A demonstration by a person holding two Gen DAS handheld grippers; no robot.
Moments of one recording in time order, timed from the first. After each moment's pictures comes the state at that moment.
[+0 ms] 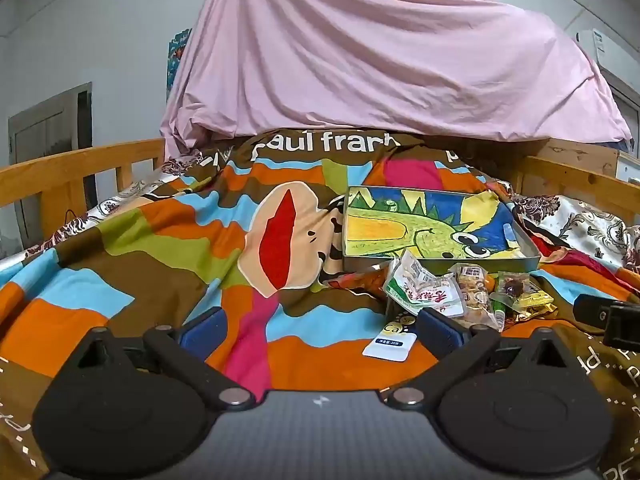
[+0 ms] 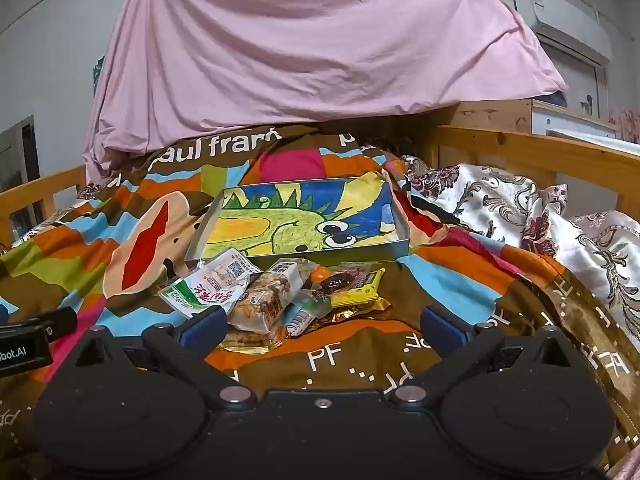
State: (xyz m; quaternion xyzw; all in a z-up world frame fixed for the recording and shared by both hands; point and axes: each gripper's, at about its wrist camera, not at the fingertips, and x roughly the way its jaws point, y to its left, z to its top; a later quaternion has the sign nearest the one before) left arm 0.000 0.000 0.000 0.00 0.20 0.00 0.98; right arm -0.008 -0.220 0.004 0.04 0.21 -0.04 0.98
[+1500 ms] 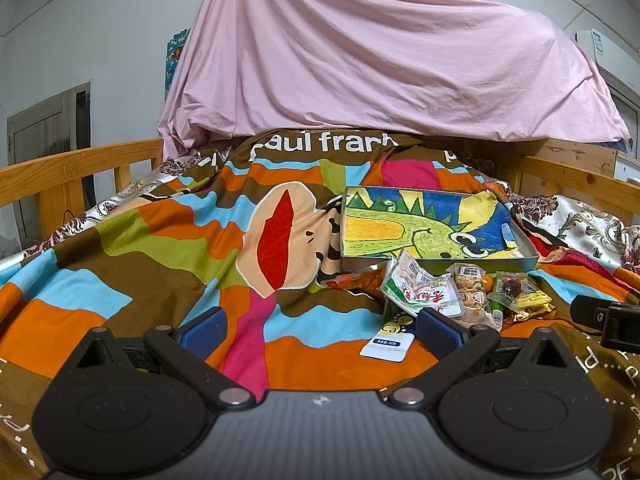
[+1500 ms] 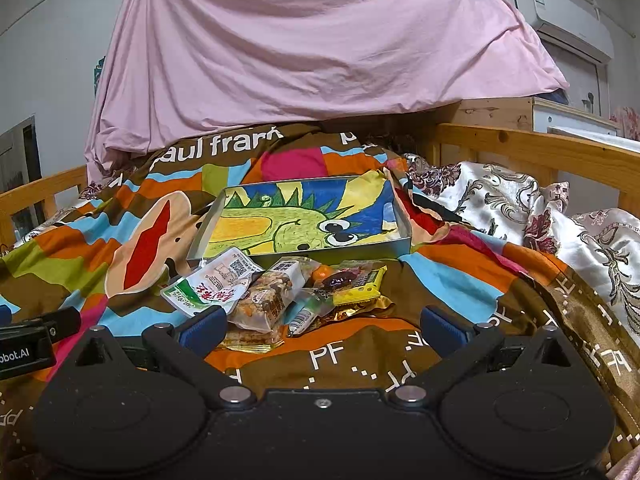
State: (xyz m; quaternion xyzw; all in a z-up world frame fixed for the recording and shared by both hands) left arm 0.001 0.000 0.001 -0.01 0.20 0.00 0.98; right arm -0.008 -0.221 0.005 0.05 0.21 -0.04 0.98
